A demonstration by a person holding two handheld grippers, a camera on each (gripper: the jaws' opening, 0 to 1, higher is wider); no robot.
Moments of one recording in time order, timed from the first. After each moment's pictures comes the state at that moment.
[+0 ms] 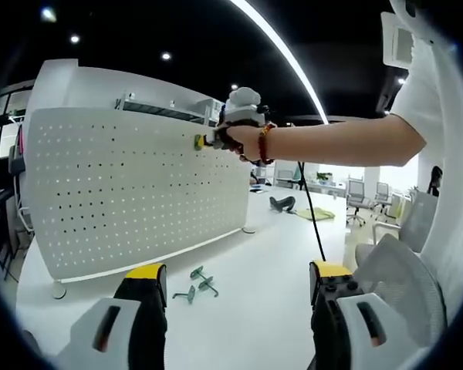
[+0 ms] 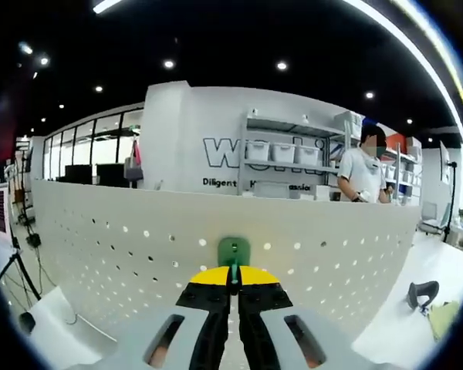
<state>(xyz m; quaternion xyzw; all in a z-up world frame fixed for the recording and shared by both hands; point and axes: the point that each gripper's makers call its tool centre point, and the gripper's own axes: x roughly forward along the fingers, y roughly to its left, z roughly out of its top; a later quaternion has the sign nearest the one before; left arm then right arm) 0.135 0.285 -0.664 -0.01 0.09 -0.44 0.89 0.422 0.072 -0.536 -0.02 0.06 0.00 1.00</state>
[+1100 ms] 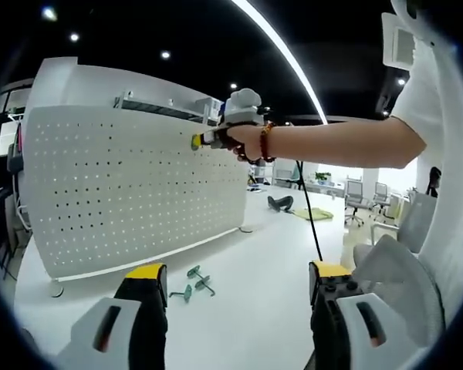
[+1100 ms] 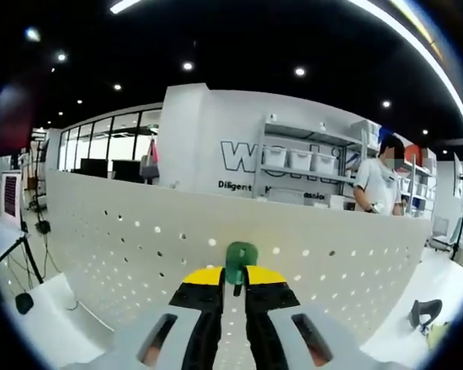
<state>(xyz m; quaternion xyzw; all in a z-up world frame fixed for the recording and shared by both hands) 0.132 0.279 -0.666 -0.02 0.09 -0.45 0.89 0.419 0.081 -0.533 -0.06 0.04 0.05 1.00</state>
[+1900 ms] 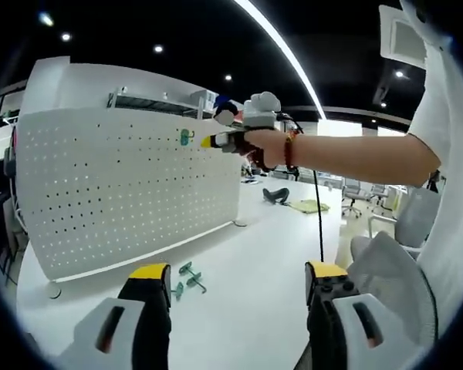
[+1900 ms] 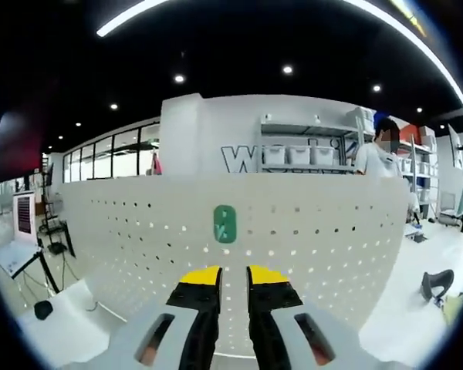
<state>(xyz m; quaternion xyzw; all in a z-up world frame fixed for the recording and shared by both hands) 0.118 0.260 -0.659 0.00 0.11 -0.45 0.88 0.359 0.059 -0.562 0.00 0.04 0.07 1.00</state>
